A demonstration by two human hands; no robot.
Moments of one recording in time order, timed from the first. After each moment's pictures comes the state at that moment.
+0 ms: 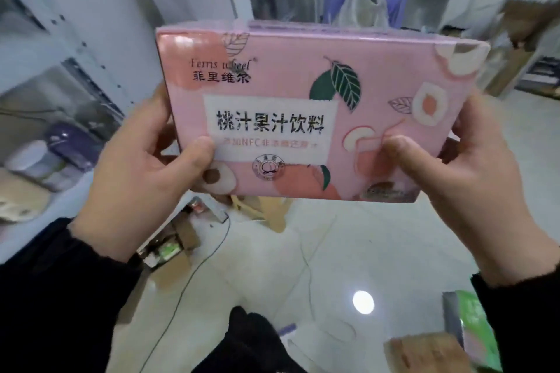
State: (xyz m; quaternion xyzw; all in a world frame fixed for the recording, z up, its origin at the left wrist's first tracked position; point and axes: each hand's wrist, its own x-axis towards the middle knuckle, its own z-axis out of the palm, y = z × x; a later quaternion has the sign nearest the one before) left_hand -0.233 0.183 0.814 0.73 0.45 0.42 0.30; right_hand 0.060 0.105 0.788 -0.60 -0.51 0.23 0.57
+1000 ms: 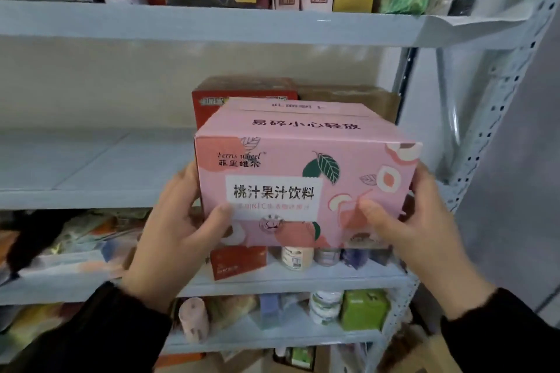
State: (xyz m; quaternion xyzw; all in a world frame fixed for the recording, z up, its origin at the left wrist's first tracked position) left_hand -0.735 0.097 0.888 0.48 0.66 0.57 -0.02; right_hand -0.504 0.287 0.901 -0.24 -0.77 0.37 0.46
